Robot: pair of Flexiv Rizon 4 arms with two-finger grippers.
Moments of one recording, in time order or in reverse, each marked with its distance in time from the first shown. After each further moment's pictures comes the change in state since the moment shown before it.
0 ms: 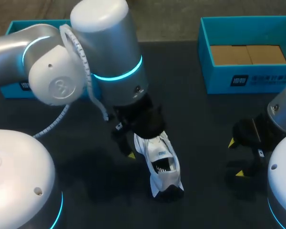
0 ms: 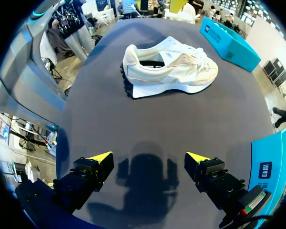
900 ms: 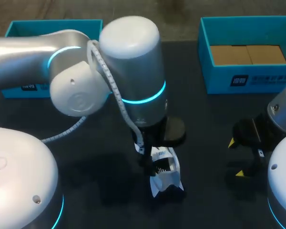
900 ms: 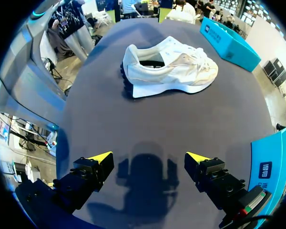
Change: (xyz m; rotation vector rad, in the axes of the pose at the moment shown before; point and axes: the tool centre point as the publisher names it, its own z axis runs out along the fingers) left arm 0.012 -0.037 0.032 -0.072 0.013 -0.664; right arm 0.000 0.000 0.000 0.000 0.000 0.000
